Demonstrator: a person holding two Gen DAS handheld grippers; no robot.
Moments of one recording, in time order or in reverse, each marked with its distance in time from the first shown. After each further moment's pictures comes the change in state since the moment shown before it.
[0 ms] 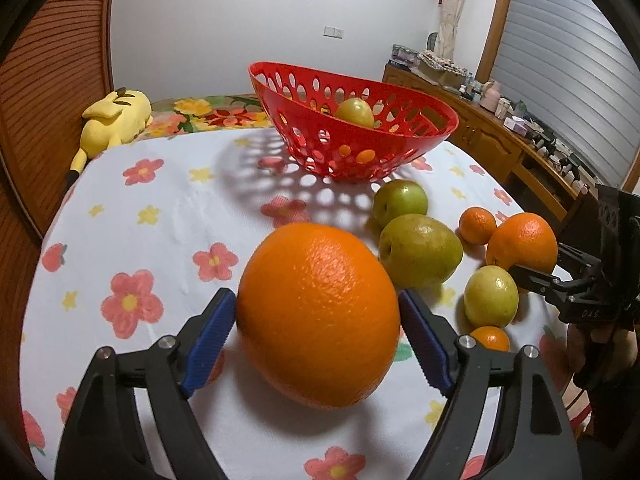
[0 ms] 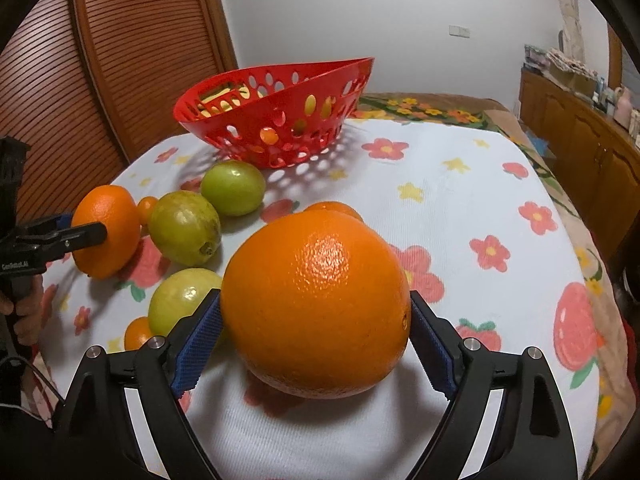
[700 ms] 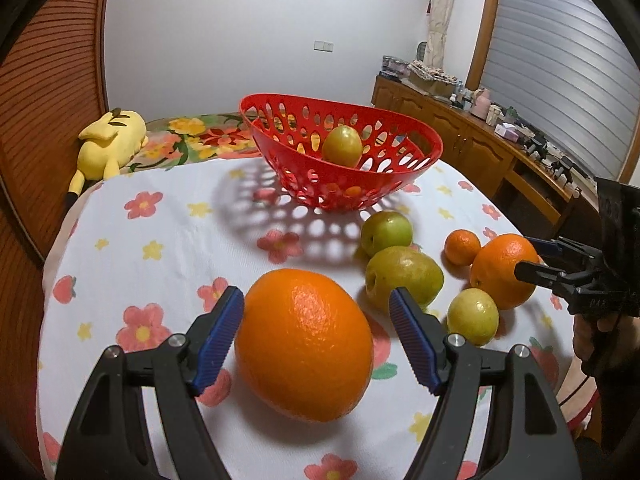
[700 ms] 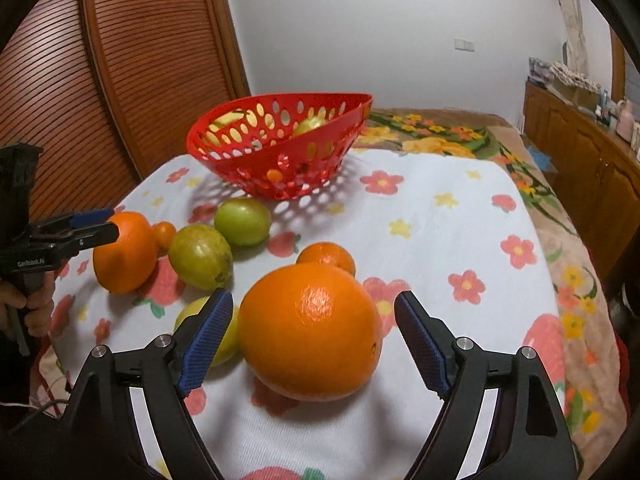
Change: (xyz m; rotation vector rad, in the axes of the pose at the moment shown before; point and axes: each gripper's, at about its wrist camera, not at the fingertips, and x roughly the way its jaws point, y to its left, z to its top) left arm -0.020 -0.007 0.018 0.037 -0.053 0.000; right arm -0.028 -0.005 0.021 -0.028 -0.031 0.021
